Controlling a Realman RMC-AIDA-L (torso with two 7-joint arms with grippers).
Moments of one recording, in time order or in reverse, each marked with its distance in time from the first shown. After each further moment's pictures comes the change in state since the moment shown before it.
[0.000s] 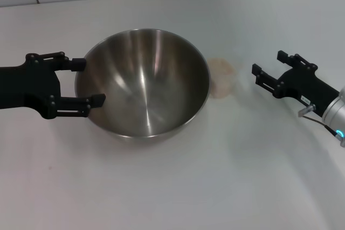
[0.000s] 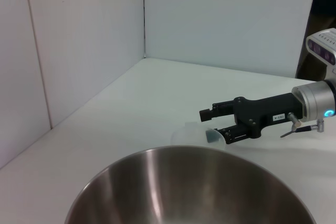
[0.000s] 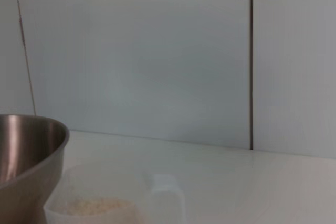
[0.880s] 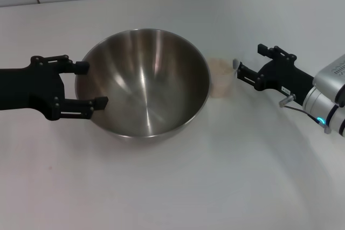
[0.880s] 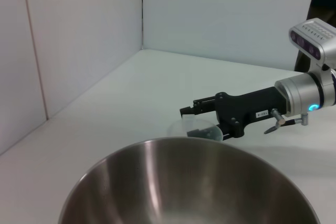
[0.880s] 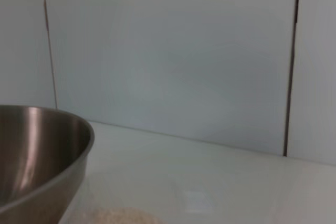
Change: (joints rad) left arm -0.021 0.000 0.004 -0.031 0.026 -0.009 0.000; right arm 0.060 0.012 0.001 -0.050 -0.055 0.109 0.001
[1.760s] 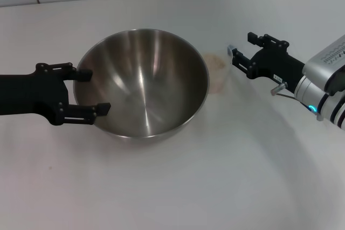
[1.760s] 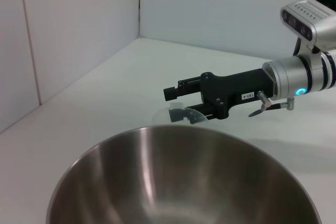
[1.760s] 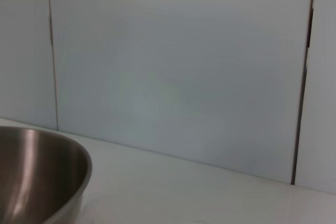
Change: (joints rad) left arm -0.018 -0.001 0.003 -0.050 0.025 -0.007 0.003; right arm 0.025 0.005 0.012 -0.046 -0.001 0.036 -0.027
